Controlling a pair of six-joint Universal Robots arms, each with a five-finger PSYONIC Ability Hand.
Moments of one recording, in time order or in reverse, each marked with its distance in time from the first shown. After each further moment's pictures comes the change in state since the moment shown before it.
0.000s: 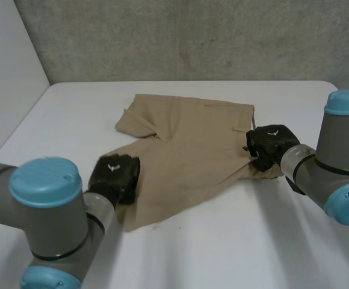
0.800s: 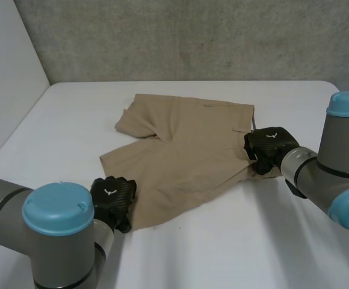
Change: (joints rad) left arm -0.072 -0.006 -0.080 -0.030 -0.143 0.013; right arm 0.002 -0.029 0.035 0.007 -0.021 0.004; left_hand -0.545 -0.608 -0.604 -0.612 -0.572; right_hand 0.000 0.000 0.000 0.000 0.000
